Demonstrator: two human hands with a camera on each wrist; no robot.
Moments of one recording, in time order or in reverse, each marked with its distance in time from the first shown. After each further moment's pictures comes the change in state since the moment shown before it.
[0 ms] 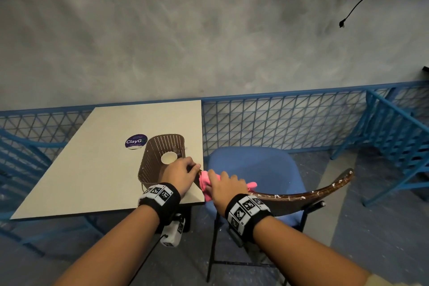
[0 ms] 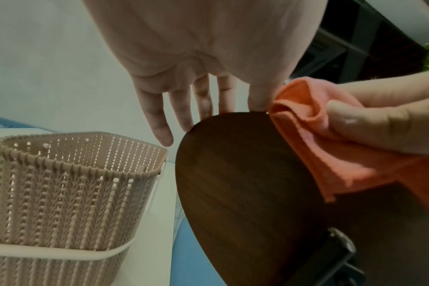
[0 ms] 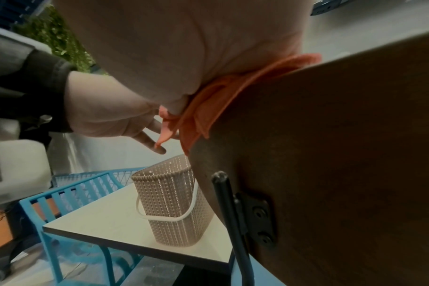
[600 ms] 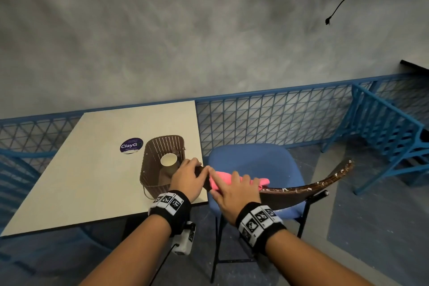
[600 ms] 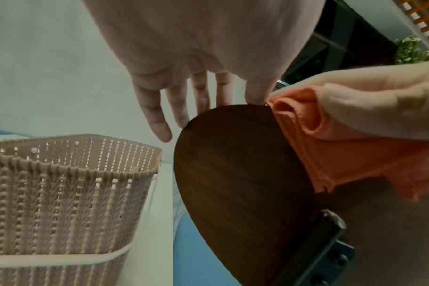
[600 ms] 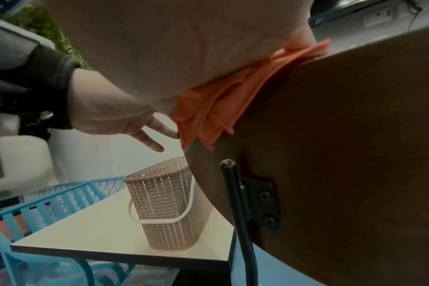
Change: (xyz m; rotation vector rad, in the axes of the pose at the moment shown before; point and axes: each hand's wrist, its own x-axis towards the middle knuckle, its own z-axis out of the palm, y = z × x) left_hand -0.017 0.000 0.003 -0.082 -0.002 0.045; right_hand -0.023 -0.012 0.015 -0.098 0.128 0.120
